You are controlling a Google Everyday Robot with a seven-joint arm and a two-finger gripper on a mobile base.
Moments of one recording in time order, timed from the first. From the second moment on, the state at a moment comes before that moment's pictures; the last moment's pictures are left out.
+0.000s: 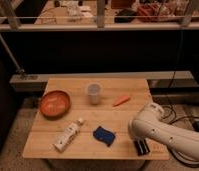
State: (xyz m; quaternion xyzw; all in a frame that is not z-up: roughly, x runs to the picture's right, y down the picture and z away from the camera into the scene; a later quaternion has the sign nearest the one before) arm 0.186 0.242 0.732 -0.25 -0.05 -0.14 0.96
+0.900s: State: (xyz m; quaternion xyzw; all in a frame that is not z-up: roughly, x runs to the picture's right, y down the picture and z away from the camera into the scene) arm 0.179 0.237 0.737 -0.25 -0.06 -0.15 0.96
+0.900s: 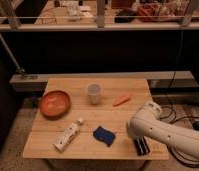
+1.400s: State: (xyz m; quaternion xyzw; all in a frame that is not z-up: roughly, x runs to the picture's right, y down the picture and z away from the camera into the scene) arm 0.176 0.237 0.738 -0.25 -0.06 -0.15 0.95
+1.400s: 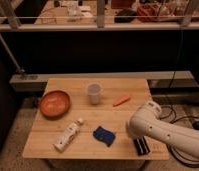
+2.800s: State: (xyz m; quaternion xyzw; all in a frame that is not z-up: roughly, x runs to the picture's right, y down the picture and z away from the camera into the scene) arm 0.229 0.210 0.755 -0.28 -0.07 -0.09 0.95
